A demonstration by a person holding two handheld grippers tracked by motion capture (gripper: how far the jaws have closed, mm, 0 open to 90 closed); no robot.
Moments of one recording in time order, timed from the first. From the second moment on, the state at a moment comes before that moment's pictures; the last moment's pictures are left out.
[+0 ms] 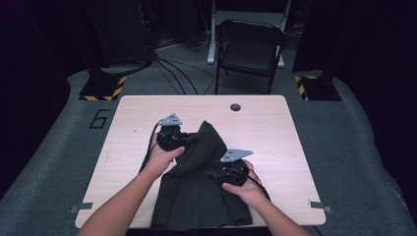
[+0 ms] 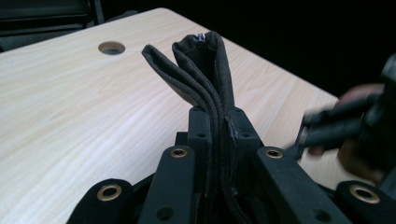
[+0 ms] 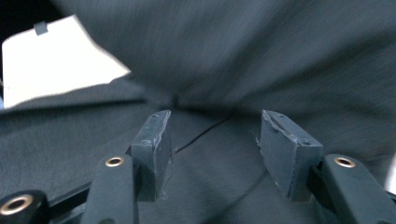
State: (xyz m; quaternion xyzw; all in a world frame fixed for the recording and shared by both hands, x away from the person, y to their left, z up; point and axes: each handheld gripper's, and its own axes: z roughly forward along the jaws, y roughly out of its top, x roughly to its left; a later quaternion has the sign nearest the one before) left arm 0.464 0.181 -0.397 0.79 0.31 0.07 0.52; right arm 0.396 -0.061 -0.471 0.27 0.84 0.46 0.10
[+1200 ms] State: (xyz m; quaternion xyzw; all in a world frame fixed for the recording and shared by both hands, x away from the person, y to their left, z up) left arm 0.470 0.176 -0.342 0.79 0.26 0.09 0.54; right arm 0.467 -0.014 -0.503 0.30 0.86 0.38 0.18
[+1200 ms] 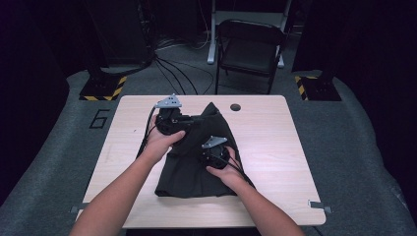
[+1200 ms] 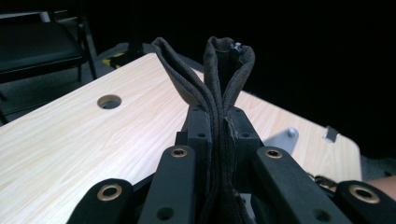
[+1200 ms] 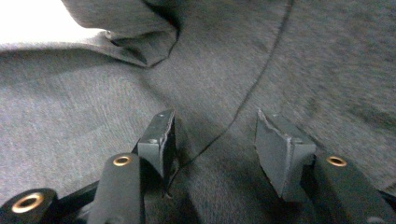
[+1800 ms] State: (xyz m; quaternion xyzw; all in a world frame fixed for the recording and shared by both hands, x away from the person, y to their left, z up) left arm 0.469 0.191 -0.351 0.79 0.27 0.09 0.54; right arm 0.436 -0.053 -0.478 0.29 0.85 0.39 0.18
